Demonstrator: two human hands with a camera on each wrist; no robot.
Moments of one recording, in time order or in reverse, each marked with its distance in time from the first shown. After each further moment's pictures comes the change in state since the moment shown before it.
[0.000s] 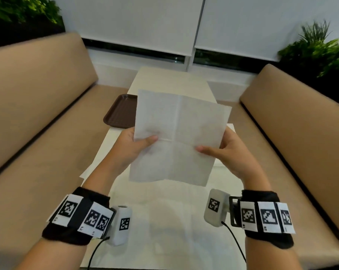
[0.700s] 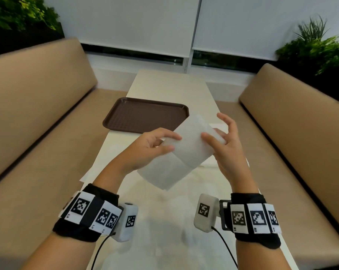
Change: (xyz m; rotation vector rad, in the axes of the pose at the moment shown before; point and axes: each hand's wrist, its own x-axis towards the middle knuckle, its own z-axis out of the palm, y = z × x) left_hand 0.002 0.016 0.025 0.262 -0.337 -0.001; right_hand 0.004 0.013 0.011 0.187 0.315 -0.059
